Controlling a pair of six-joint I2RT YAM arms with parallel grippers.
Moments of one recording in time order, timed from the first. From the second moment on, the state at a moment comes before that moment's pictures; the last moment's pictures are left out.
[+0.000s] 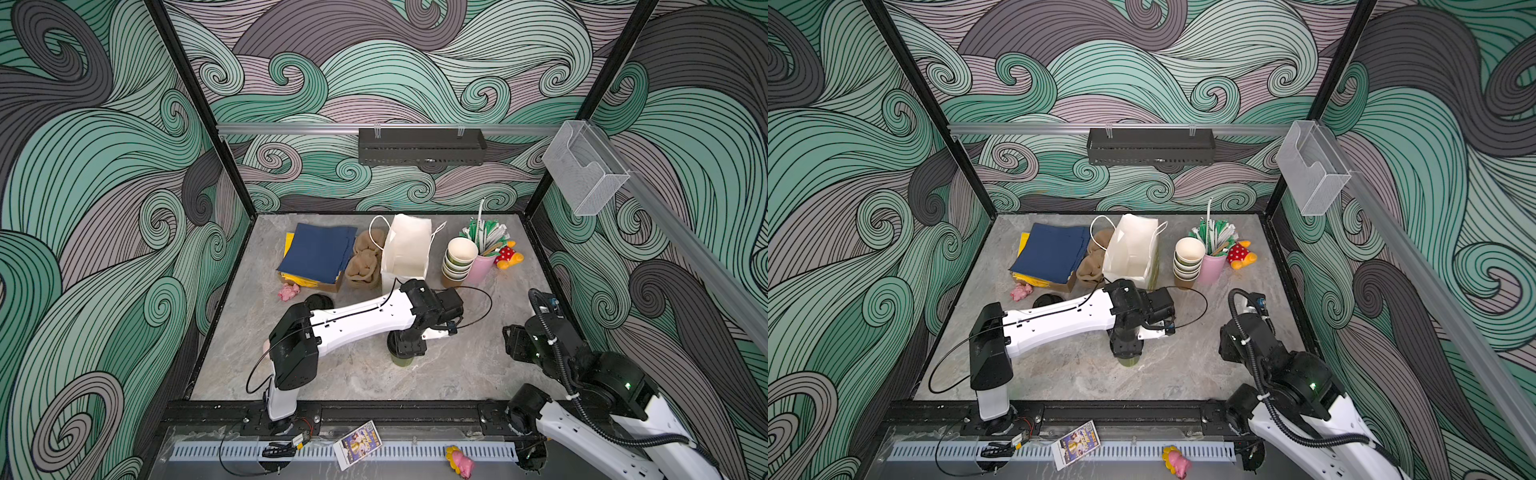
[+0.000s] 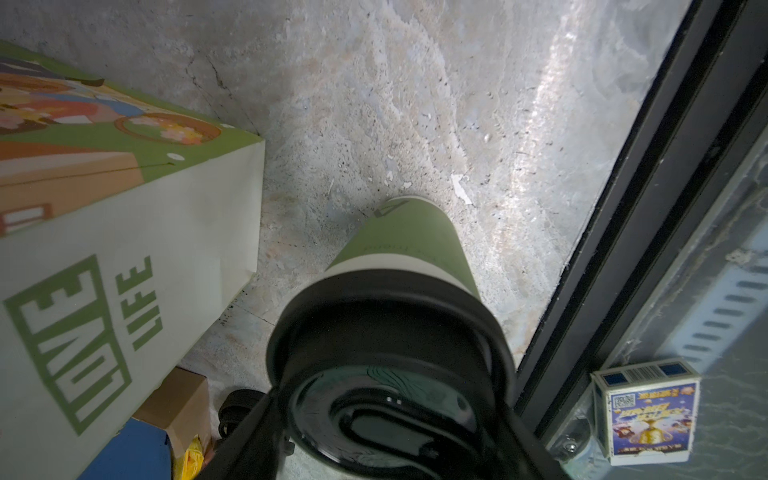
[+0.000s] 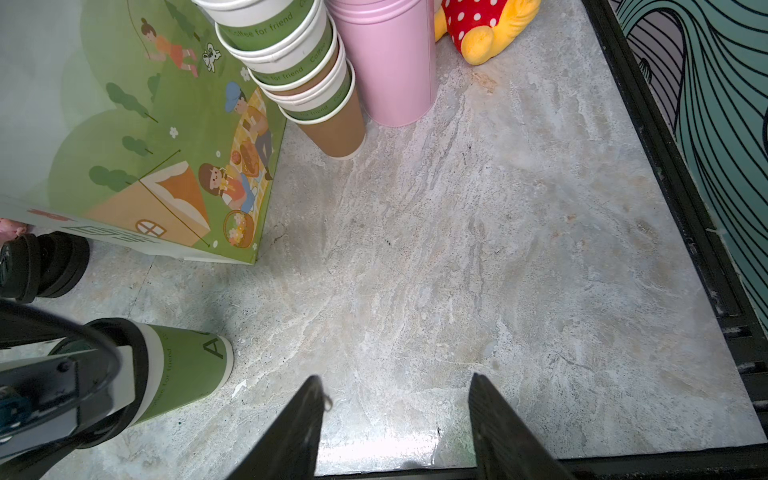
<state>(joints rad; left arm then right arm) -1.17 1.89 1.70 -1.37 -0.18 0.32 0.70 0.54 0.92 -1.30 0.41 0.71</state>
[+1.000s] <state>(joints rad) -1.16 1.91 1.70 -1.37 -0.17 0.31 0.70 0.53 0.92 -1.30 0.40 0.72</state>
